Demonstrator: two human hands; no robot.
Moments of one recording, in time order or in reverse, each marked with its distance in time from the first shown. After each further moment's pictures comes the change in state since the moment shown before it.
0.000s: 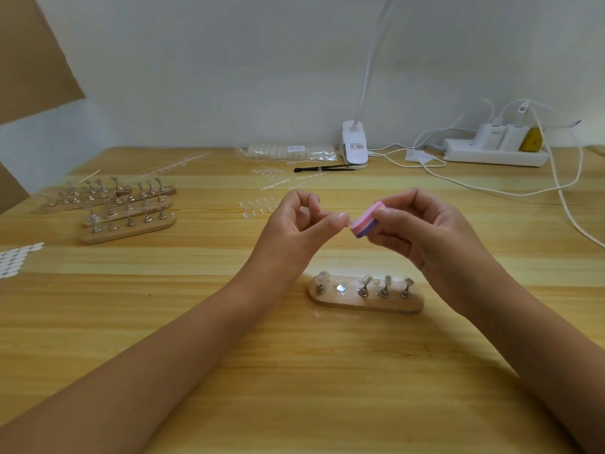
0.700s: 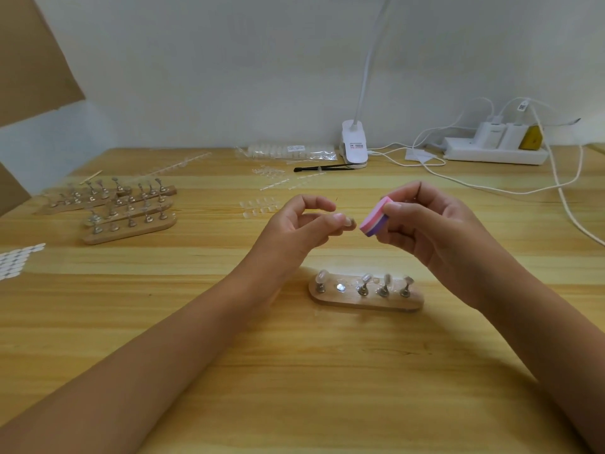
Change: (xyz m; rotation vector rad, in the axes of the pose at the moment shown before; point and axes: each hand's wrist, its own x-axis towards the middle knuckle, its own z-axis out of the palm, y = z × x) left_hand 0.003 -0.002 -0.006 0.015 -0.075 -0.096; right_hand 0.003 -0.005 -0.009 0.037 -0.071 0.016
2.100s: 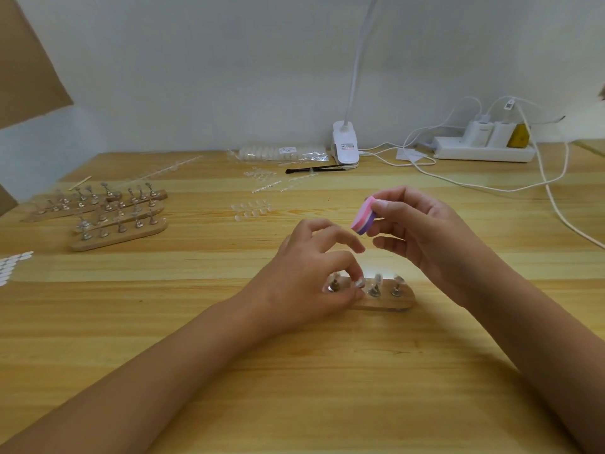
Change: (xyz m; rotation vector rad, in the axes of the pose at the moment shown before) left_hand -0.011 -0.015 0.009 1.008 -0.242 0.491; right_hand 0.003 0.004 -0.003 -0.072 0.047 0.065
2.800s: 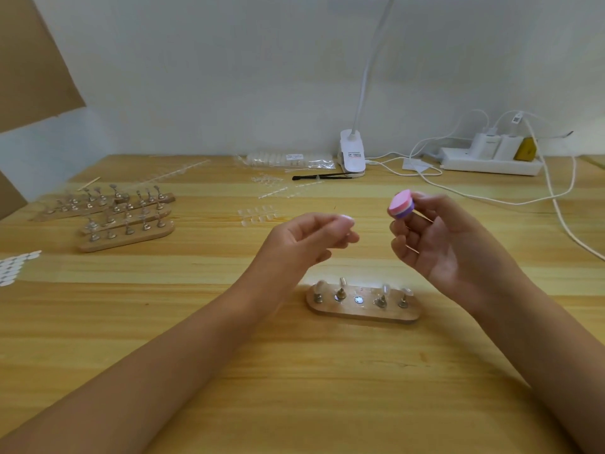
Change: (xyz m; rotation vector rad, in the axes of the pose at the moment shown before) left_hand 0.009 0.004 -0.019 -1.057 0.223 -0.464; right_hand 0.008 0.002 -0.011 0.420 0.038 0.097
